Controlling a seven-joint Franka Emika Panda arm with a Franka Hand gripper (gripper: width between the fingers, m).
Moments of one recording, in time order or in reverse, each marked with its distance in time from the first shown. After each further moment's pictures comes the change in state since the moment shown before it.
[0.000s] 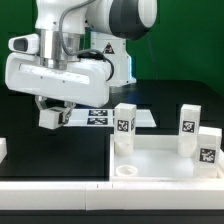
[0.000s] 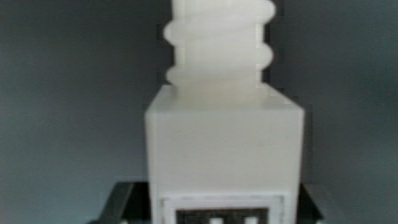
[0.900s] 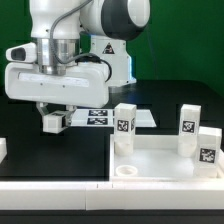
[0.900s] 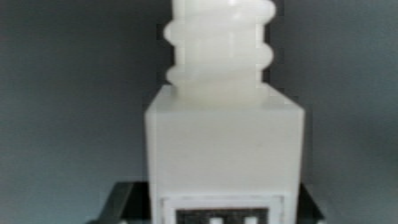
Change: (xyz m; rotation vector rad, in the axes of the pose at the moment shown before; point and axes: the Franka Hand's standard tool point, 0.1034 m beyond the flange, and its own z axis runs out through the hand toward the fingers) arm -0.015 0.001 0.012 0.074 -0.039 -0.037
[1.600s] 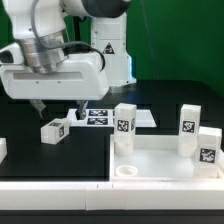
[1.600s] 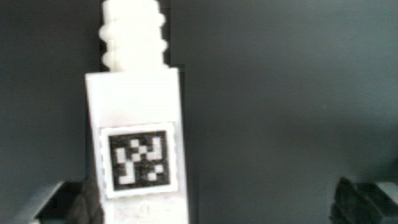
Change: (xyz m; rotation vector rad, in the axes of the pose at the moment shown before) arm 0.019 -0.014 -0.020 0.145 -0.415 0.085
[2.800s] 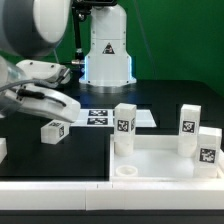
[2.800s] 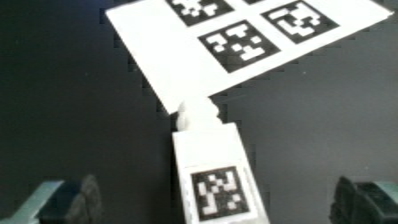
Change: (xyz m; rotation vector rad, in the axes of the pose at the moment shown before) arm 0.005 0.029 -0.002 0.008 -0.636 0.175
